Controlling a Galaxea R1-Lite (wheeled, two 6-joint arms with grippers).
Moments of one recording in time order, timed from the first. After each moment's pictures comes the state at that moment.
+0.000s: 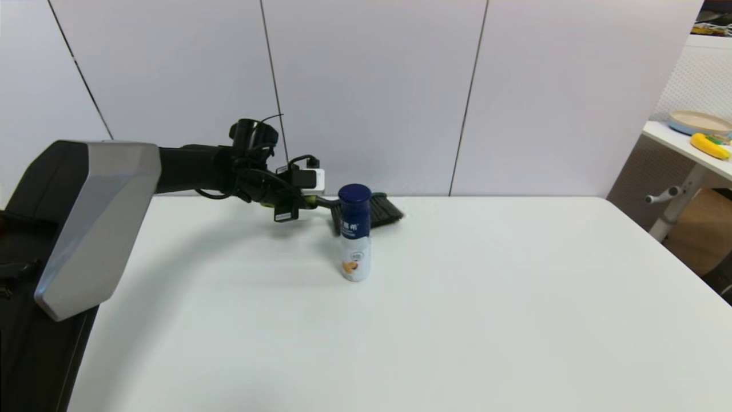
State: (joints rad) left arm -0.26 2.35 -1.98 0.29 -0.39 1.36; right arm 0.00 0.00 0.00 0.01 0.00 0.00
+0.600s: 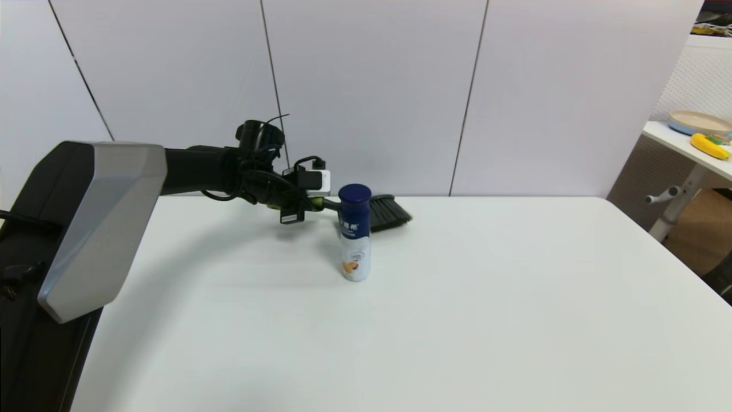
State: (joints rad) left arm -0.28 2.35 -1.98 0.29 -0.40 1.34; right arm 0.00 0.00 0.00 0.01 0.00 0.00
